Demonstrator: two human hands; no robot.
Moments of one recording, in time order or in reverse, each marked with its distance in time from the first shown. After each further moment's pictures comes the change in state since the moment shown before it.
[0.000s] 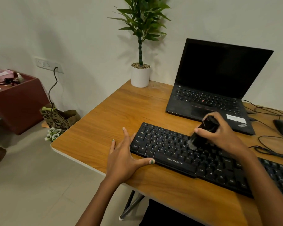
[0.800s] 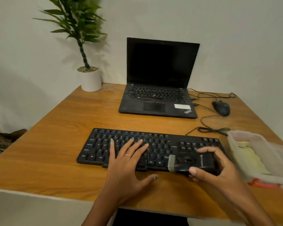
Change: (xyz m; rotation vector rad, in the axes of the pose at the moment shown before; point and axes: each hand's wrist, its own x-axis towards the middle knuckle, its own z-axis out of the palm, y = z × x) left_hand -0.015 0.083 0.072 0.292 -0.124 0.554; right_hand -0.161 0.019 -0.042 0.327 0.317 0.269
